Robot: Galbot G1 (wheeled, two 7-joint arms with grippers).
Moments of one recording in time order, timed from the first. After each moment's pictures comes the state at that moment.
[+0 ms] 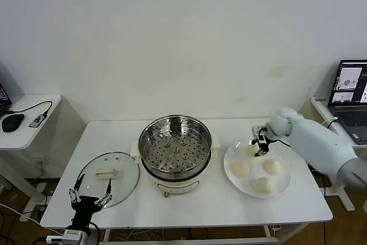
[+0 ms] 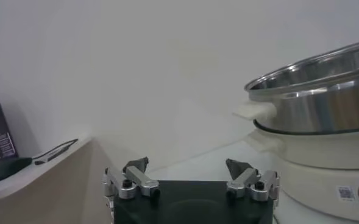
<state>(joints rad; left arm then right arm) 1.66 -1.27 -0.65 -1.97 0.02 -0.07 -0.08 0.10 0.85 -0.85 0.99 -0.12 -0.12 -1.00</state>
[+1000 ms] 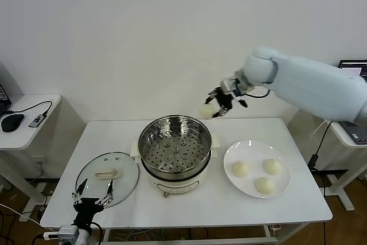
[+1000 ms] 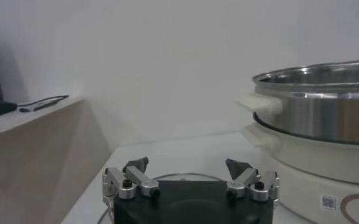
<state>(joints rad) 1.65 -1.25 -0.65 -1.97 -0.23 0.00 -0.06 0.65 1.02 -1.30 1.24 0.29 0.07 -0.91</state>
